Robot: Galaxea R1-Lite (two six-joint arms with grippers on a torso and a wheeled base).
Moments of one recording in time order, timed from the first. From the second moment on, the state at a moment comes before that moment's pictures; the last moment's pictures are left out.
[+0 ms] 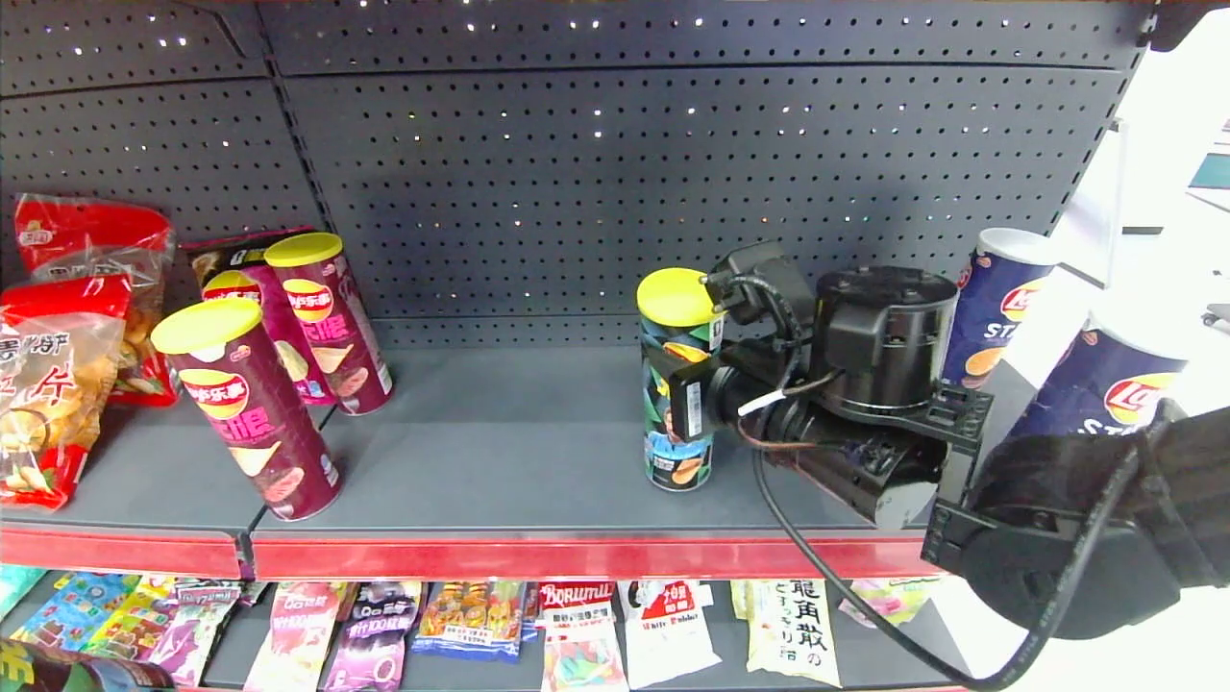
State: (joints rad) left arm -0.02 0.24 -0.35 0.12 -0.11 0.13; right arm 0.79 1.85 -0.93 -0.77 -0.30 -0.03
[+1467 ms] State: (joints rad) left arm -0.02 0.24 -0.34 0.12 -0.11 0.13; right arm 0.84 1.83 -0.86 -0.78 -0.33 0.03
